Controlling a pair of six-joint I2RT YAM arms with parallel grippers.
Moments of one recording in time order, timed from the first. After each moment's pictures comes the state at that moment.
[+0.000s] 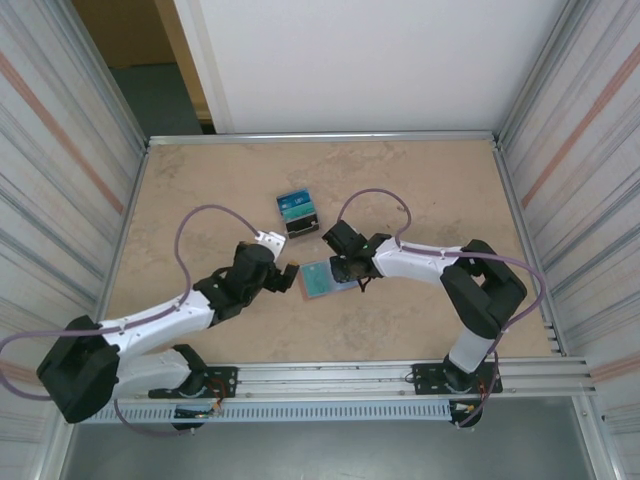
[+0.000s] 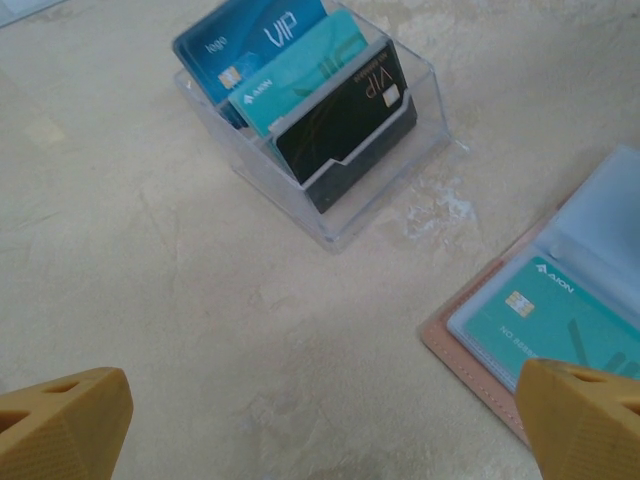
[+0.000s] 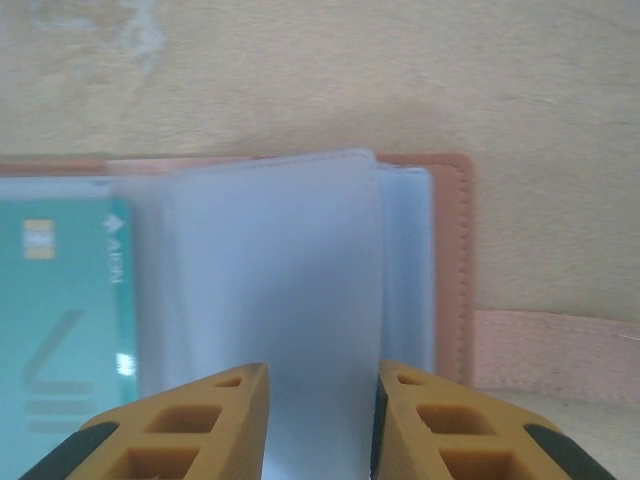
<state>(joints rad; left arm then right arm) -0.79 1.15 0.53 -0.05 -0.40 -0.09 0.81 1.71 0.99 -0.46 0.15 0.55</state>
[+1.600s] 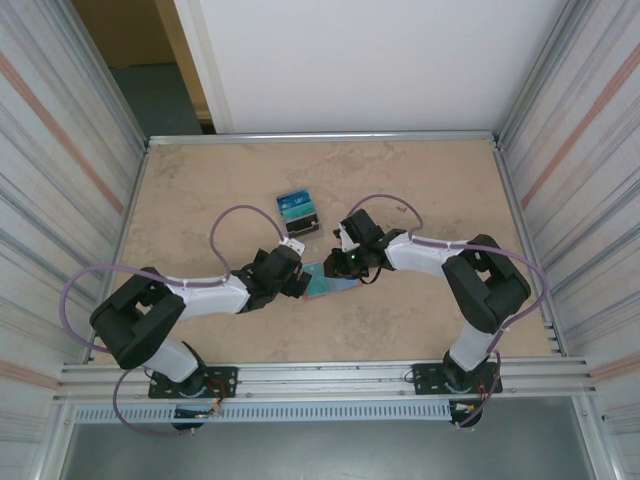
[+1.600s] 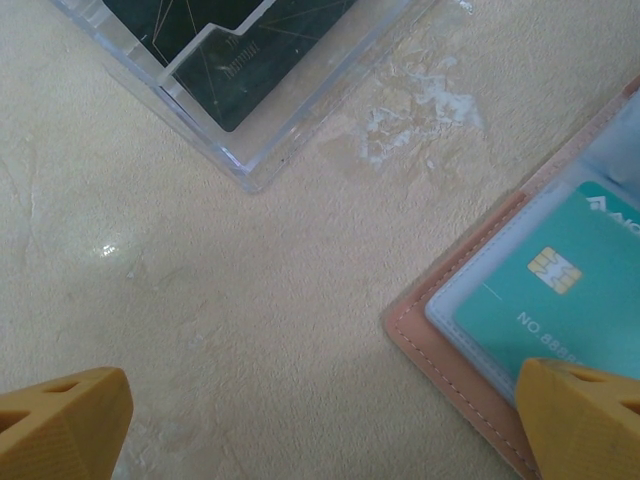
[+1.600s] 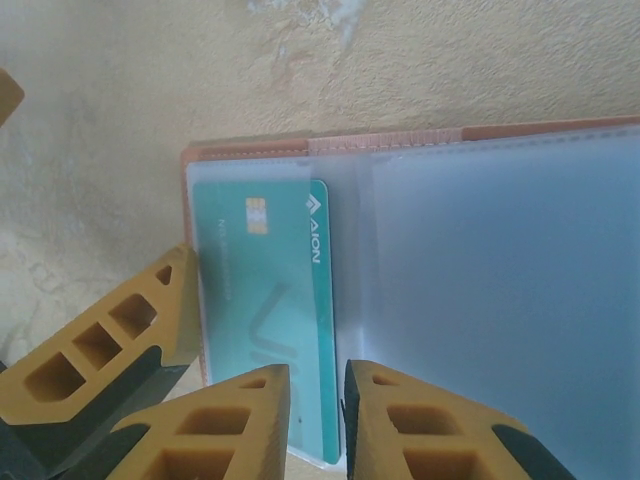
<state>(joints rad) -0.82 1.51 0.60 0.05 -0.40 -0.13 0.67 1.72 0.94 -0.26 -0.40 0.63</state>
